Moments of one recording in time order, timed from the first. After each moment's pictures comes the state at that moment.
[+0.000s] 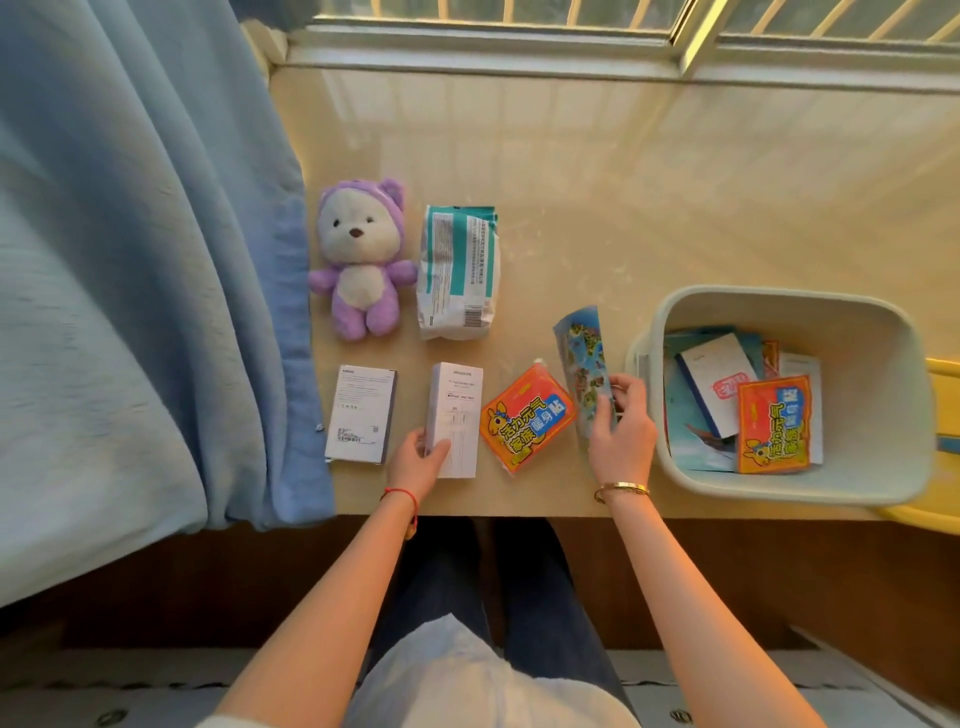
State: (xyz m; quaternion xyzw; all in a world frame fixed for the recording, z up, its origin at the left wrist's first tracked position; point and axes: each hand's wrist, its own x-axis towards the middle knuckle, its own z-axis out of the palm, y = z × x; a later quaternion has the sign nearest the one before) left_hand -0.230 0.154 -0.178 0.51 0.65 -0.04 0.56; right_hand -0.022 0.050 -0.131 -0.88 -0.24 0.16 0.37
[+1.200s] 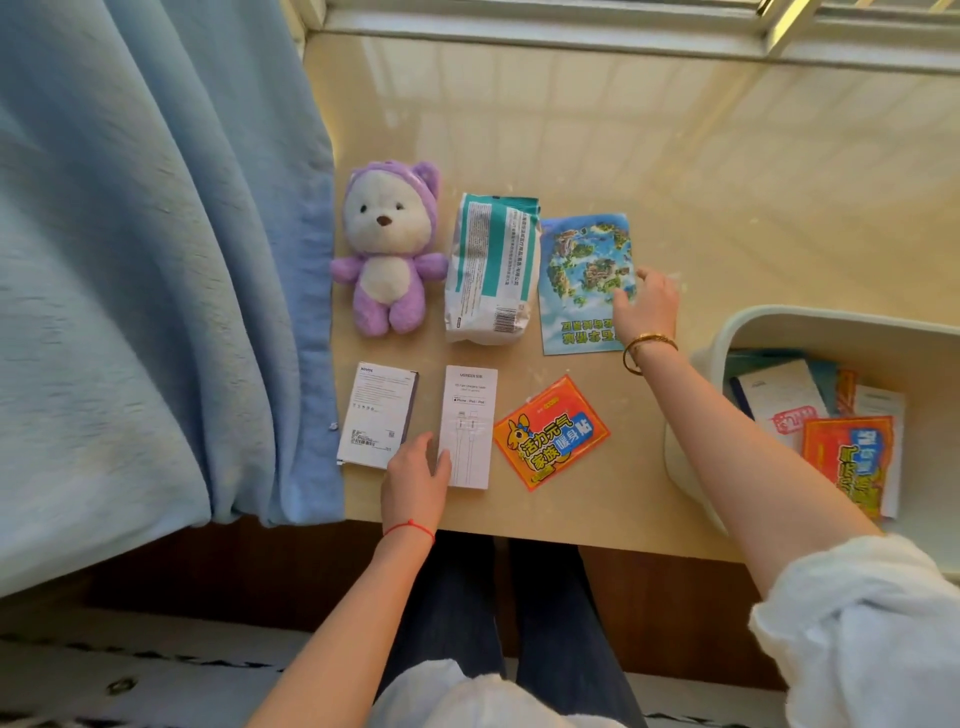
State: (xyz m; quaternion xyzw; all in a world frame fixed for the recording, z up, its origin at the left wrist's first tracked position) left_hand -0.241 0.153 -0.191 0.64 0.66 -0.03 0.38; right_hand 0.085 0.204 -0.207 -0.91 -0.28 0.24 0.21
